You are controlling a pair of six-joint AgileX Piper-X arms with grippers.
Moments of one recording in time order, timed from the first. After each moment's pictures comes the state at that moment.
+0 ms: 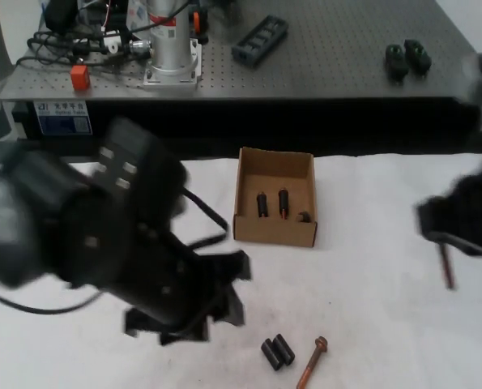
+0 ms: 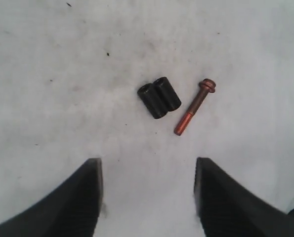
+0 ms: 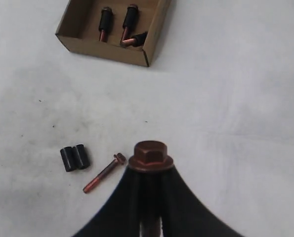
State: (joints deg) left arm -37.4 84.5 -51.5 33.6 20.1 -43.0; right arm 11.7 47.4 -51.0 57.3 2.1 10.2
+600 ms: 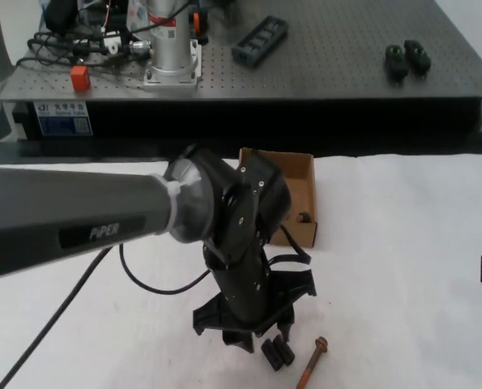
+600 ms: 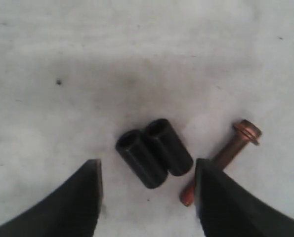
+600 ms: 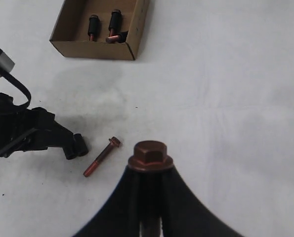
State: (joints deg) left arm -44.0 106.8 -72.1 44.4 11.2 -48.9; right arm 10.3 36.6 -46.9 61.7 2.4 14.3
